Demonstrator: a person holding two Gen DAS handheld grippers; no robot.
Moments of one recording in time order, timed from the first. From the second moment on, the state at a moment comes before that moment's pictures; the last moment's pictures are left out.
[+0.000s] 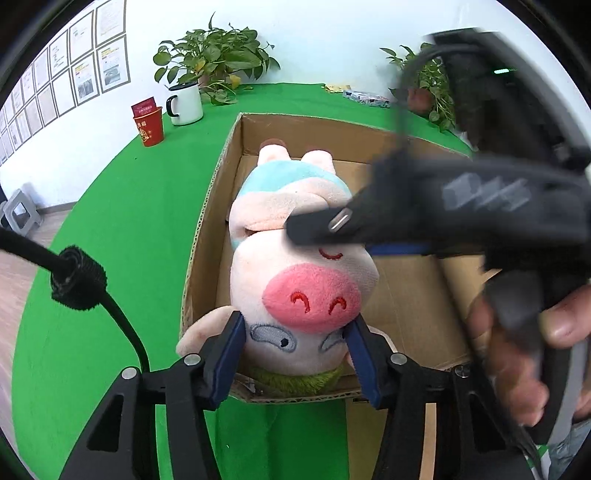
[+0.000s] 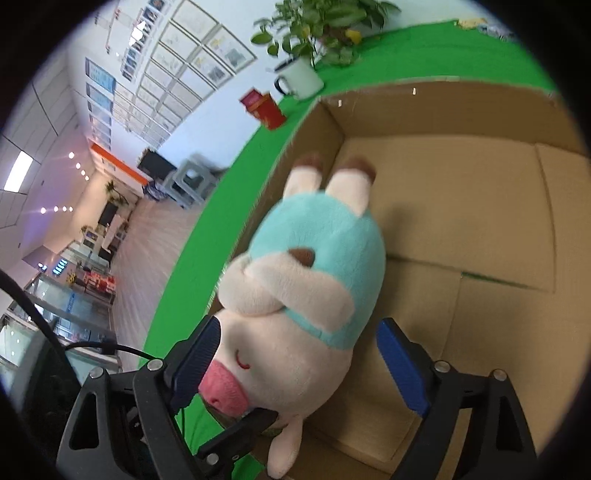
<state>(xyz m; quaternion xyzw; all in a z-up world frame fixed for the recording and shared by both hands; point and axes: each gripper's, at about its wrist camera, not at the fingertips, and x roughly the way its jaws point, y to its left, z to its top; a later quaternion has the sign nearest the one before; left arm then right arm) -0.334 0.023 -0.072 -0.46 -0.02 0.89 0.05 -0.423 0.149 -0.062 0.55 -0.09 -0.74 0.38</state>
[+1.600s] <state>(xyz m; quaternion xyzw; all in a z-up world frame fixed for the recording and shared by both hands) -0.176 0.056 0.030 -0.27 0.00 0.96 0.10 -0.225 0.301 0.011 0.37 -0.01 -0.93 0.09</state>
